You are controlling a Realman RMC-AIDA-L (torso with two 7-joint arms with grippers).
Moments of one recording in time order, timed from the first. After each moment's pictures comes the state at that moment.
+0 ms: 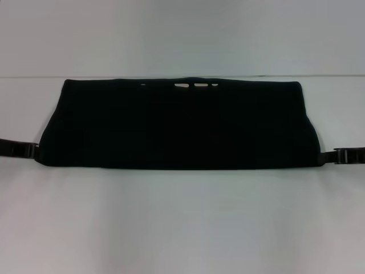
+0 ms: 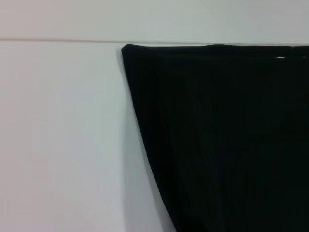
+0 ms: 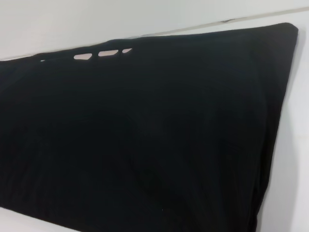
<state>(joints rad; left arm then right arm) -0.60 -2.05 0.64 0.94 2.66 1.22 -2.33 0.68 1.94 -0.63 -0.50 -2.37 -1.13 2.10</state>
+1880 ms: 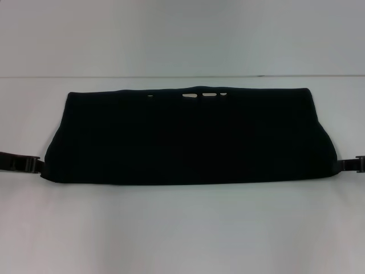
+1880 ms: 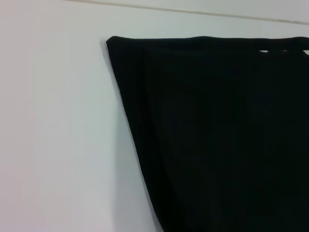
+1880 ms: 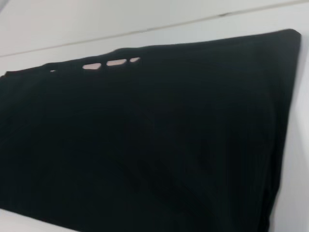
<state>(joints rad) -0.57 -2.04 0.63 0.98 2.62 1.38 -2.32 0.61 1.92 -0.61 -0.60 -2.37 -1.28 2.09</state>
